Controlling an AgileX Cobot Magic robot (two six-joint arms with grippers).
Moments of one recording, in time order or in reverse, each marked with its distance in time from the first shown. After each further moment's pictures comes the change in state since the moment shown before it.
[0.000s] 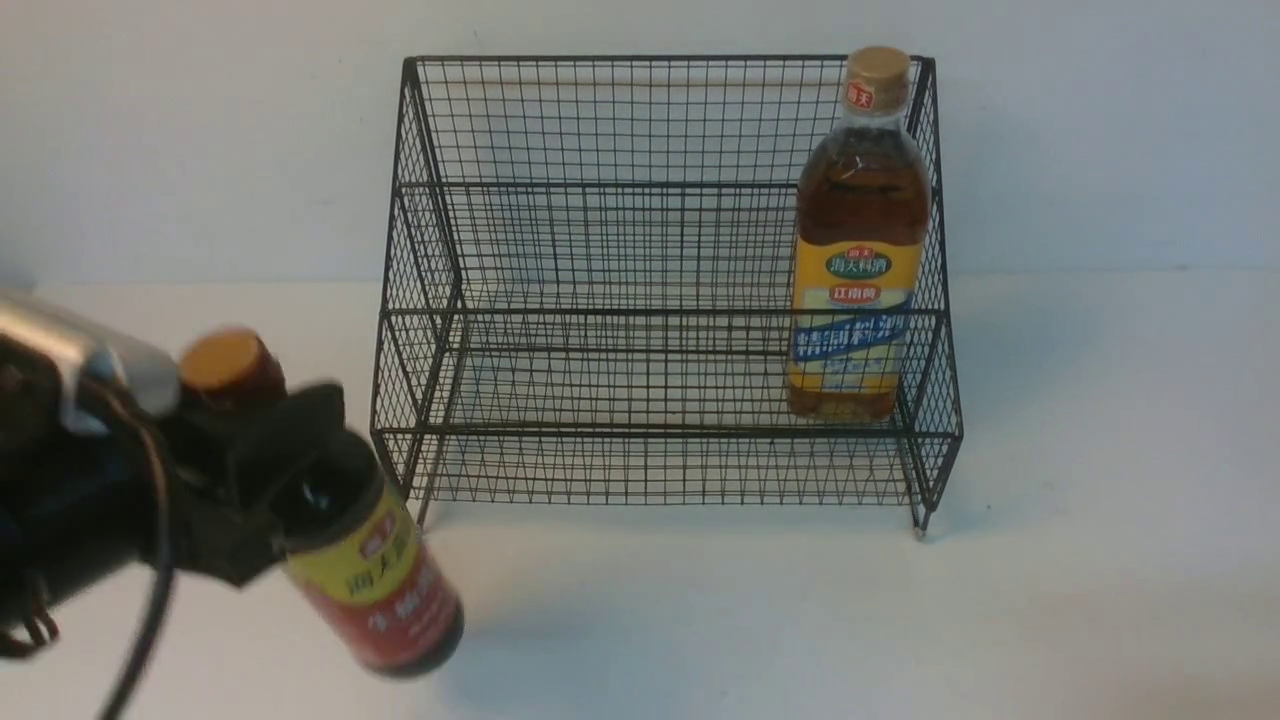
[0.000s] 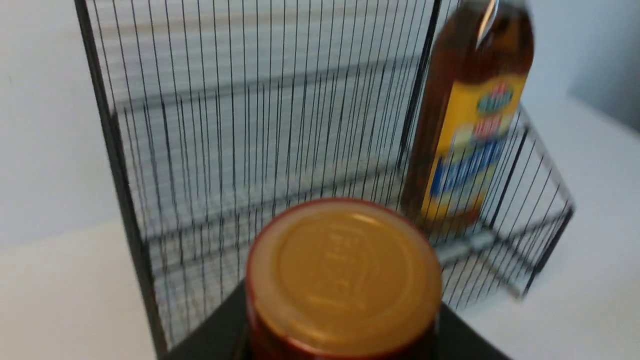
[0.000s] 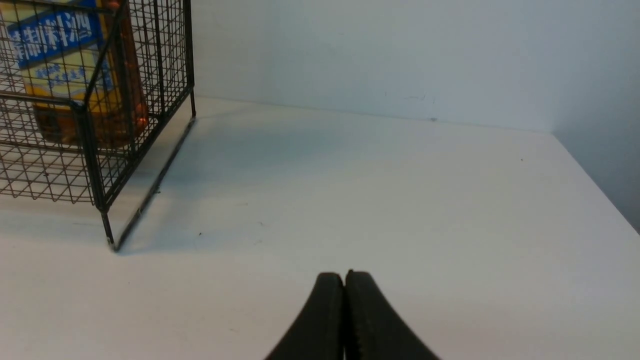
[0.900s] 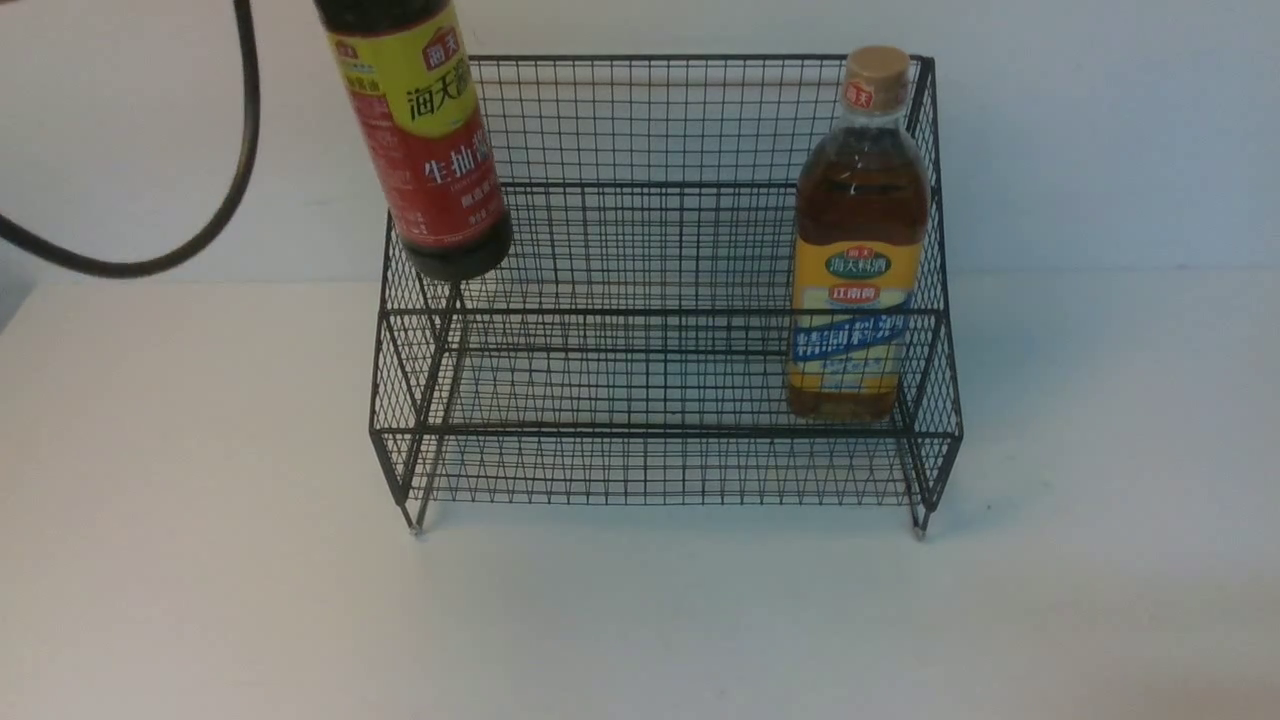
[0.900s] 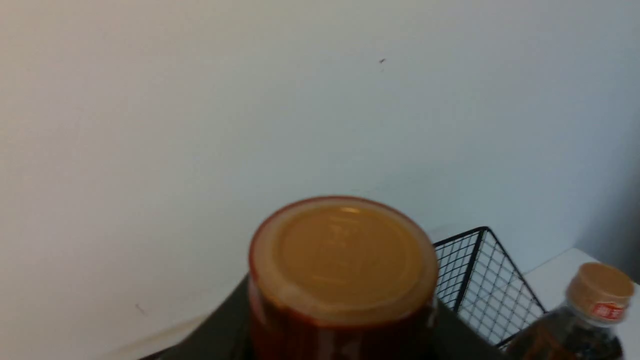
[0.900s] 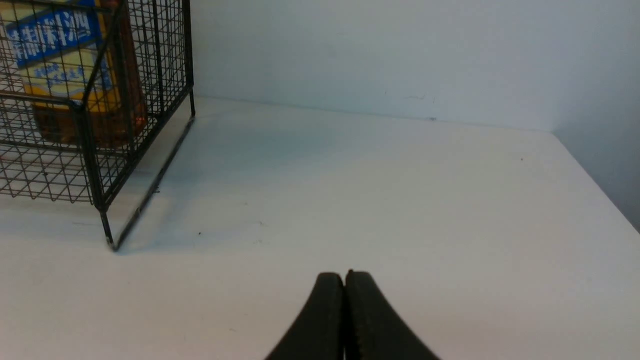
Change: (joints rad) right arm 0.000 0.000 0.000 0.000 0.000 0.000; left arm -0.010 0.721 -0.885 0.197 0.063 -0.217
